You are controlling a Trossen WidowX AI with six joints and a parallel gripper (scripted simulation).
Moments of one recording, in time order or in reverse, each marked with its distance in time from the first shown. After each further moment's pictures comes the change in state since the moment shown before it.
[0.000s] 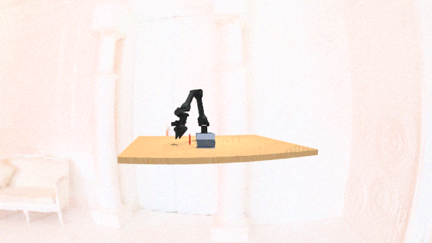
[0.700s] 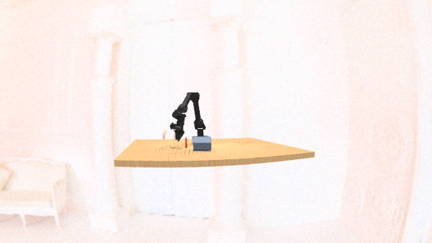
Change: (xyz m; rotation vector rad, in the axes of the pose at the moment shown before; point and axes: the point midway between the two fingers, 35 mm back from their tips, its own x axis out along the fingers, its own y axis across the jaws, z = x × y) arm -0.018 0.007 -0.018 0.472 0.091 -0.053
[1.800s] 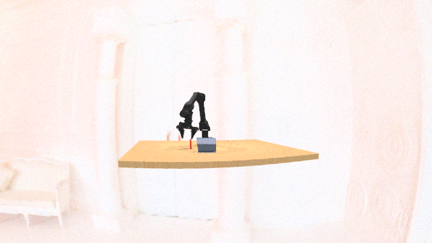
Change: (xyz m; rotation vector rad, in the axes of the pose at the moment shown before) arm -0.033 -0.011 -0.031 0.738 0.053 -0.158
